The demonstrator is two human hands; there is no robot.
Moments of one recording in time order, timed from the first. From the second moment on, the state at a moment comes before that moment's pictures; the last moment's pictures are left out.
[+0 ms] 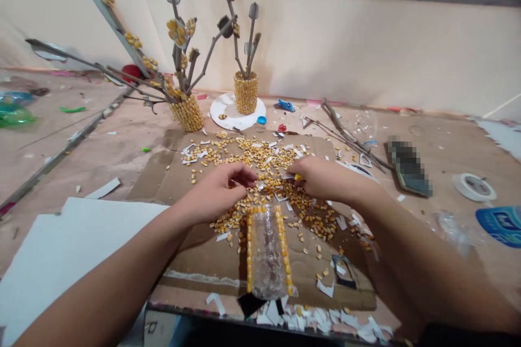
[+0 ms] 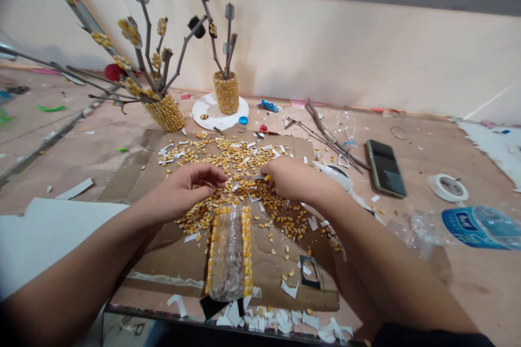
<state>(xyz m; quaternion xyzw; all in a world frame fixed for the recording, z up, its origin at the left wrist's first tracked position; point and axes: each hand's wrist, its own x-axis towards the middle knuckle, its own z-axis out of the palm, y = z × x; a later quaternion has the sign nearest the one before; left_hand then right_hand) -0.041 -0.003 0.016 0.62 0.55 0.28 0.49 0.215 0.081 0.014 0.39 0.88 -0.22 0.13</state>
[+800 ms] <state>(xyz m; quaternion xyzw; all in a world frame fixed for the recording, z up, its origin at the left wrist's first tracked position) -0.014 -0.027 0.023 0.62 0.53 0.46 0.36 0.183 0.036 0.024 0.30 0.76 -0.47 -0.33</state>
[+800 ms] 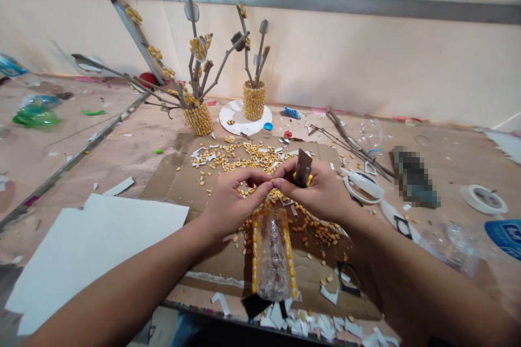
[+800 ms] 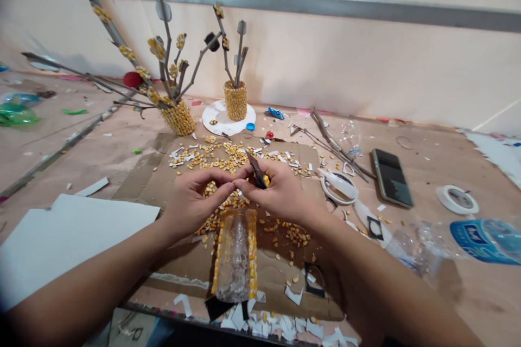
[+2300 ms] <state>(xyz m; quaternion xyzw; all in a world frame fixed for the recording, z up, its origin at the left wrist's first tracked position) -0.019 -0.030 0.021 0.57 0.35 0.54 0.51 0.187 0.038 0.008 0.30 0.89 -0.13 -0.31</state>
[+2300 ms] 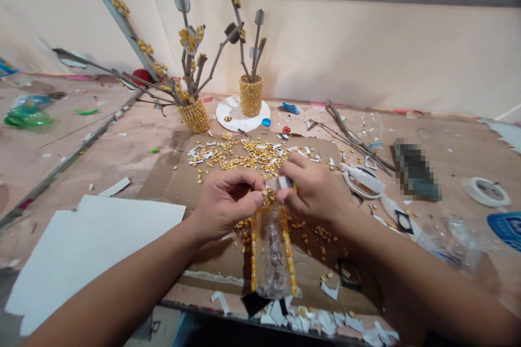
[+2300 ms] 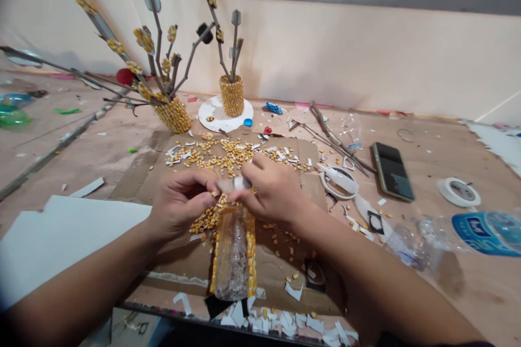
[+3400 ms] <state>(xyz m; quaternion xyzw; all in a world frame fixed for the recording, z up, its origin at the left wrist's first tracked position) -0.040 -0.018 0.037 0.74 0.48 0.13 0.45 0.200 0.043 0.042 0.23 0.90 -0.37 -0.08</state>
